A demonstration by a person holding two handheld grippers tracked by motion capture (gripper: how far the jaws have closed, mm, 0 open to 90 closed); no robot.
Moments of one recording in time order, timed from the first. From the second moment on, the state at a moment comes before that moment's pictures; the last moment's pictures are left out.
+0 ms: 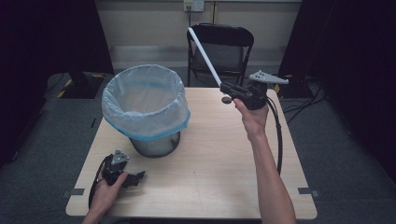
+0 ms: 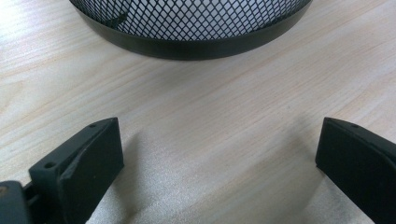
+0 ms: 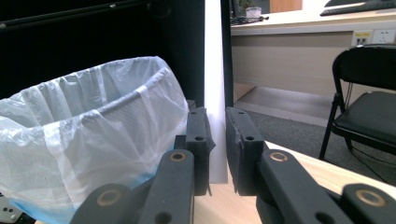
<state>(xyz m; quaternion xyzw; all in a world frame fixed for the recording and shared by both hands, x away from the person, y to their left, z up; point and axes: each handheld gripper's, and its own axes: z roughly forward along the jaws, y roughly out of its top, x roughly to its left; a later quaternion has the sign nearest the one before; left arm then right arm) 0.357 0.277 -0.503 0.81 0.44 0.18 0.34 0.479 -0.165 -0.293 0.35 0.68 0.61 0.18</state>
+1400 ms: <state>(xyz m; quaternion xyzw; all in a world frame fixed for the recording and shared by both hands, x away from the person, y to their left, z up) 0.357 0.277 -0.503 0.81 0.44 0.19 0.34 0.484 -0.057 -0.241 0.25 0.70 0.66 0.13</state>
